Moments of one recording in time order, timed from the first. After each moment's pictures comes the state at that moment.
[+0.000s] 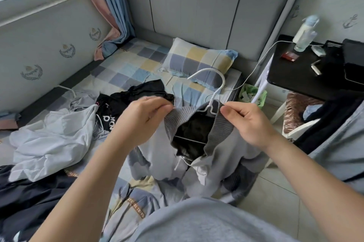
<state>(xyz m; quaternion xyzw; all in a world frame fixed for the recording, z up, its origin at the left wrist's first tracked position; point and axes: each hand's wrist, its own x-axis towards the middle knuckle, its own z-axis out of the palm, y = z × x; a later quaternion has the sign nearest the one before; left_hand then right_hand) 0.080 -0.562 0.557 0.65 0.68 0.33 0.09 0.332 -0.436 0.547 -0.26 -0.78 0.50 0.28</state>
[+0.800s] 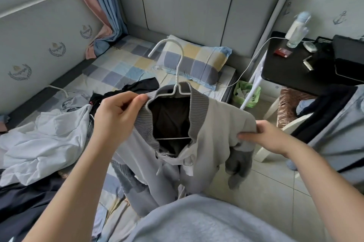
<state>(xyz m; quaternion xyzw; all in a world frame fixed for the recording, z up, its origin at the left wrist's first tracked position) 0.052 -0.572 0.540 0.51 0.70 0.50 0.07 0.399 -0.411 0.504 -0.46 -0.69 0.55 0.08</state>
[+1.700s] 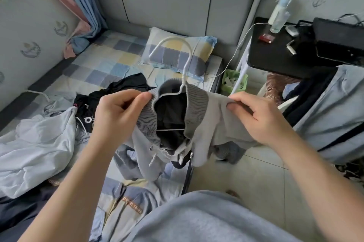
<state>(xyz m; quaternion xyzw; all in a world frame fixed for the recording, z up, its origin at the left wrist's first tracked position) 0.079 -0.559 0.551 0.55 0.64 0.52 0.13 0.376 -0.449 0.546 -0.35 -0.85 0.25 0.31</state>
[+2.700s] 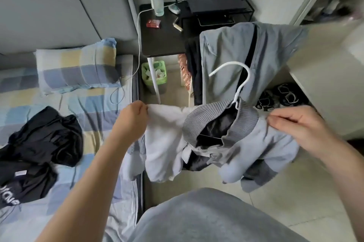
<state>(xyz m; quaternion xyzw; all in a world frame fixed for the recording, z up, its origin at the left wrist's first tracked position) 0.374 -0.424 0.503 0.66 0.67 0.20 0.29 0.736 -0.539 0.552 -0.56 -0.59 0.43 0.39</state>
